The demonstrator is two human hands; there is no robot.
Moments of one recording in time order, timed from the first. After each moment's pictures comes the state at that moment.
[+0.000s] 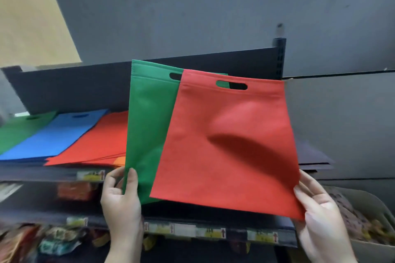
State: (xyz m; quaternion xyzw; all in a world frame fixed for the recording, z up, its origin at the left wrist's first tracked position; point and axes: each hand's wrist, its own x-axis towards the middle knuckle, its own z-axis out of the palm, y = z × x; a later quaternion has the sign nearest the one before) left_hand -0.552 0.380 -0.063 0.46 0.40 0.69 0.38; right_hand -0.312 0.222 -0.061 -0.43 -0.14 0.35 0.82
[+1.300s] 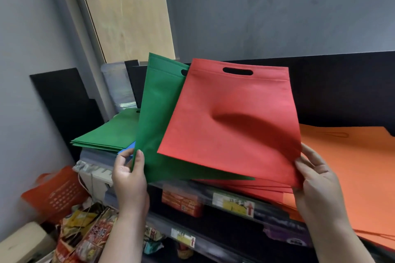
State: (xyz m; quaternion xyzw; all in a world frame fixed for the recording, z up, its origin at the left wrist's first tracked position) left_hand -0.836 0.610 -0.031 0.40 0.46 0.73 0.31; right_hand -0.559 0.539 -0.032 -0.35 -0.27 0.41 0.80
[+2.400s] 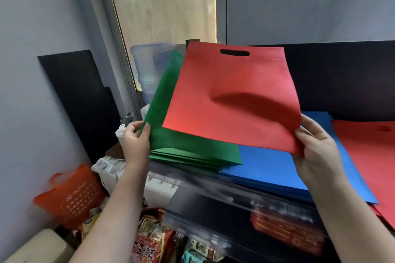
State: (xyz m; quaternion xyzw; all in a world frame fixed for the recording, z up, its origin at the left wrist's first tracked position) left_hand -1.136 0.889 -0.039 0.44 0.47 0.69 0.34; right_hand -0.833 0.767 -0.016 -0.37 -0.33 0.40 0.77
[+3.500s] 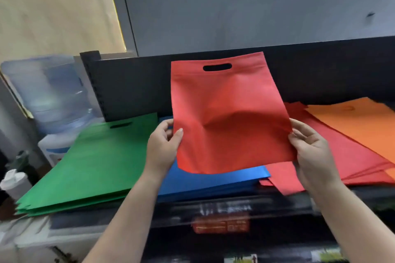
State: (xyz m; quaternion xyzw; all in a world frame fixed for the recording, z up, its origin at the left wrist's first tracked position) left_hand -0.939 0.842 -0.008 0.68 0.28 0.48 0.48; right_hand -0.737 0.667 -0.018 -0.53 -0.28 0.17 0.78
